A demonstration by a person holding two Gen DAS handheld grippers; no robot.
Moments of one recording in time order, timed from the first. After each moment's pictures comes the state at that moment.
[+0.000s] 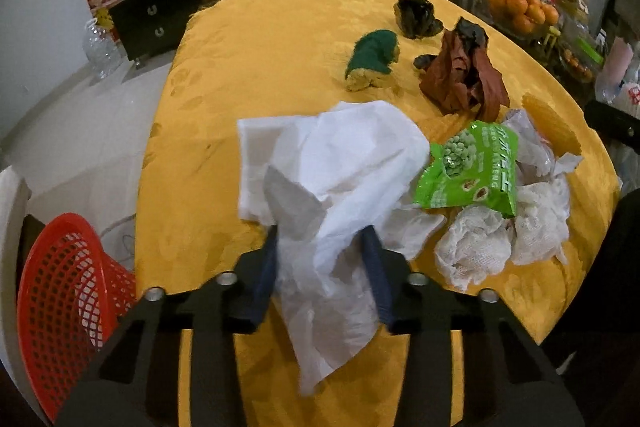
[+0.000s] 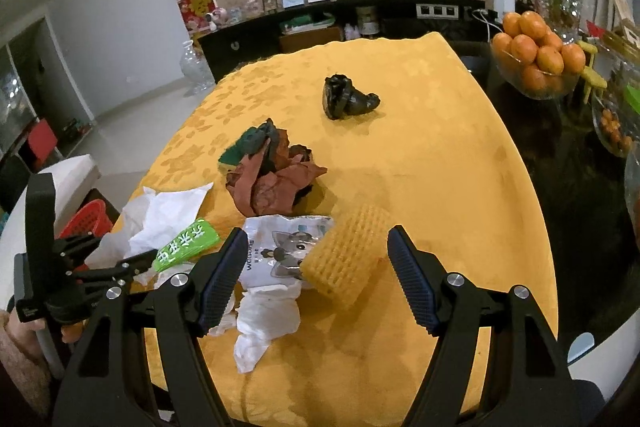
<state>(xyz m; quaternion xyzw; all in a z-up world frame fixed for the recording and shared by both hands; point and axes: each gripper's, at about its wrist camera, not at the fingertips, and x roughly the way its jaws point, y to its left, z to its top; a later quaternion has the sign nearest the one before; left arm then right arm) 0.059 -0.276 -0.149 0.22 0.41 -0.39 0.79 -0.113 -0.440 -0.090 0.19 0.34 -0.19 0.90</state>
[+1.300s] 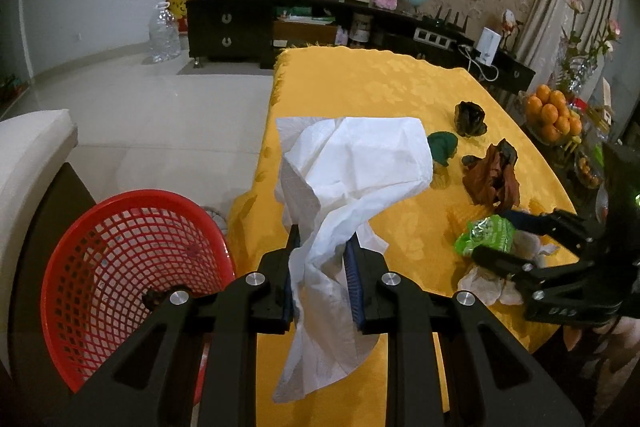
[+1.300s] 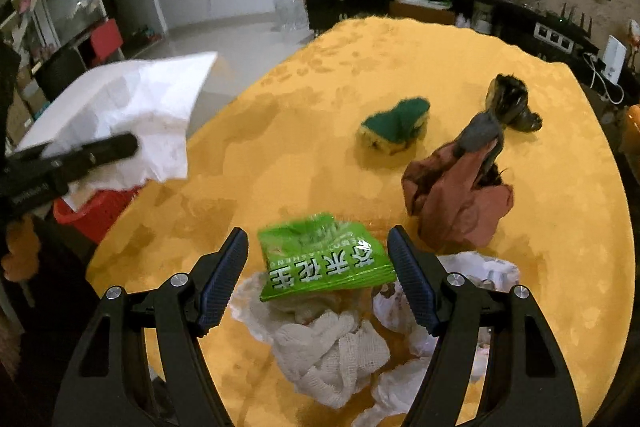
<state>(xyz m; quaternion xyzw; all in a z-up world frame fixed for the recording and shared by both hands) 0.081 -0.196 -0.093 0.08 0.39 -0.34 0.86 -0.013 -0.364 -0.115 0.08 0.42 -0.03 0.90</state>
